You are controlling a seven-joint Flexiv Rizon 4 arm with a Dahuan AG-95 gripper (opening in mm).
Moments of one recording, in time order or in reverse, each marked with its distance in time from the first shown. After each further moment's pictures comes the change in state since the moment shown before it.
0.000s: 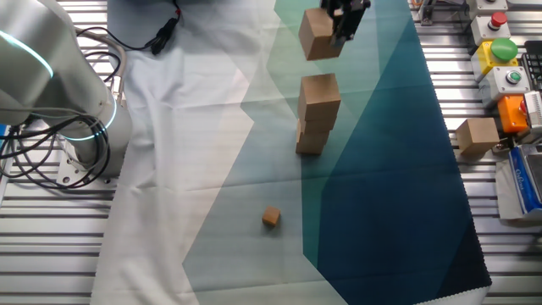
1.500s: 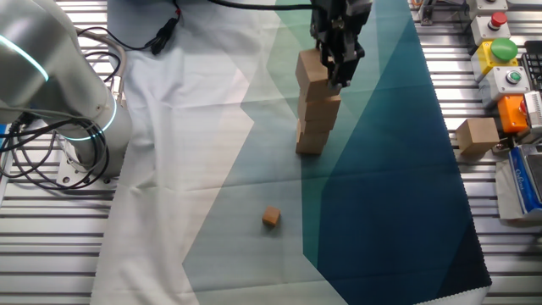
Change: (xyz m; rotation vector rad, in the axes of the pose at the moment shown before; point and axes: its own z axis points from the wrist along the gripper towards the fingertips) arm 0.019 -0.067 0.001 -0.036 -0.091 -0.002
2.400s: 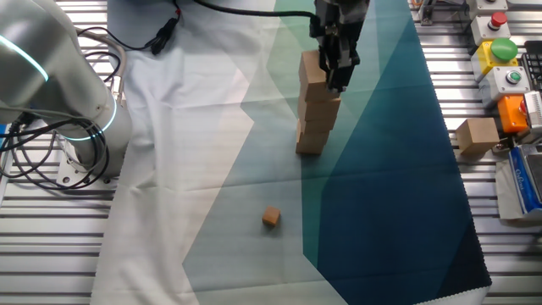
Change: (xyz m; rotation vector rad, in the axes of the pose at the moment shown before) arm -0.003 -0.005 0.005 -0.011 -0.029 0.097
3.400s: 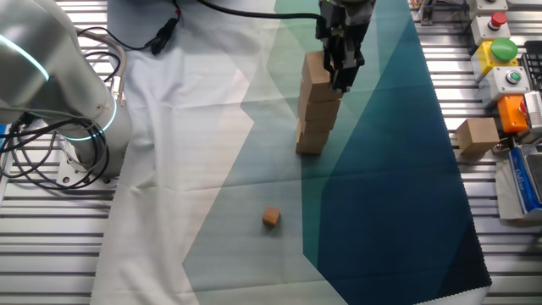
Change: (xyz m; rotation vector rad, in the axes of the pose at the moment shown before) arm -0.006 0.003 0.004 0.000 0.011 -0.006
